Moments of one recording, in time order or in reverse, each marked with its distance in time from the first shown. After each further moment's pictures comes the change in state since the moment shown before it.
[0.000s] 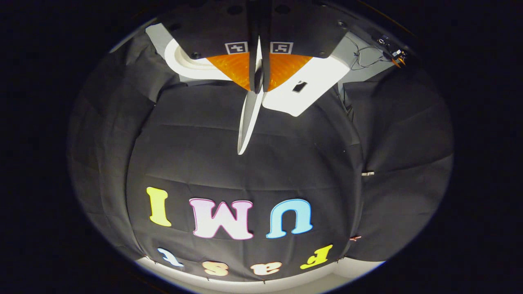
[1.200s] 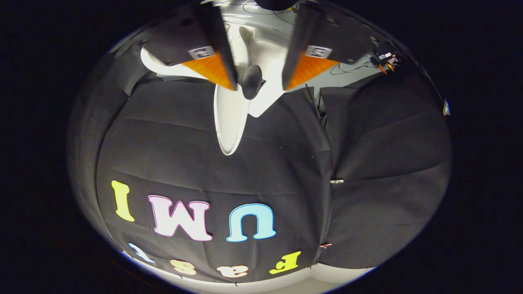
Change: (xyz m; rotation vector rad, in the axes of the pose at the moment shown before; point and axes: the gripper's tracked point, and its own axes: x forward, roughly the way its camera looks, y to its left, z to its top) arm 0.011 0.106 -0.006 -0.043 0.021 0.182
